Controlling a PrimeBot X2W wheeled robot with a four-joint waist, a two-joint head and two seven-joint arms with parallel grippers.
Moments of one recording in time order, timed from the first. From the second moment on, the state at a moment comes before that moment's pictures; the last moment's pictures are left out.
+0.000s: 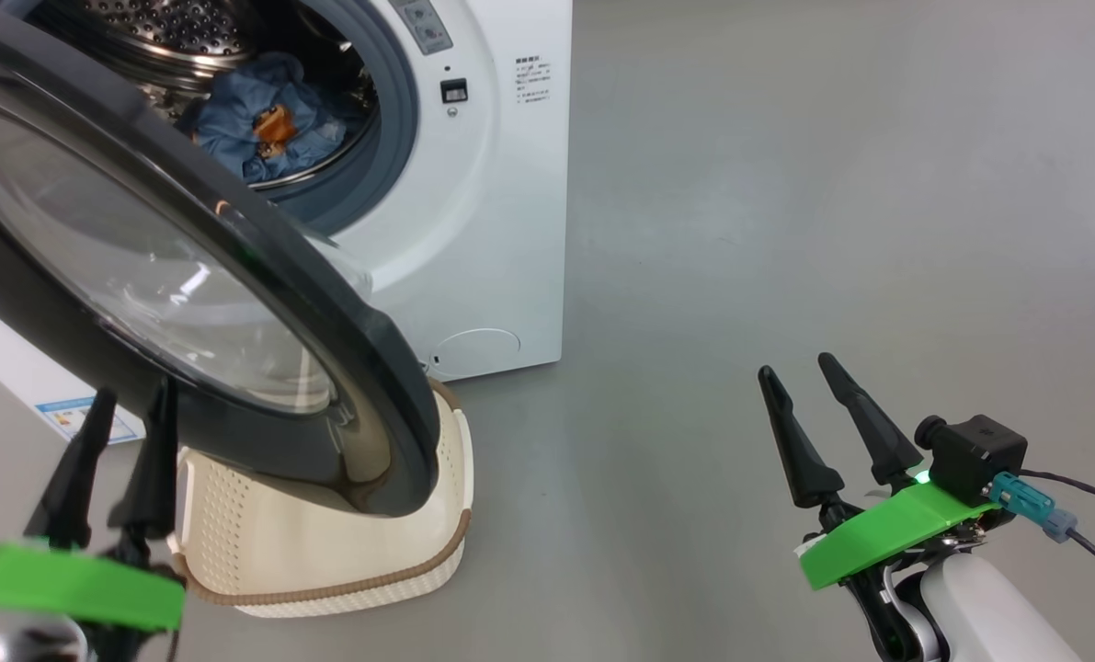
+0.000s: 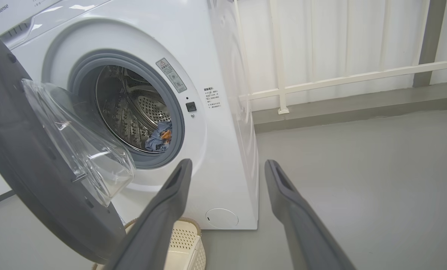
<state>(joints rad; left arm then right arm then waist) -0.13 0.27 0.02 -0.02 -0.80 -0.12 0.11 -0.25 -0.16 0.30 0.31 0.50 0.13 -0.25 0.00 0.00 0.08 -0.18</state>
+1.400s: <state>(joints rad) -0.06 0.24 -0.03 0.17 -0.55 -0.13 -0.26 -0.25 -0.18 0.28 0.30 0.50 0.13 -0.25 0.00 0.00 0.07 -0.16</state>
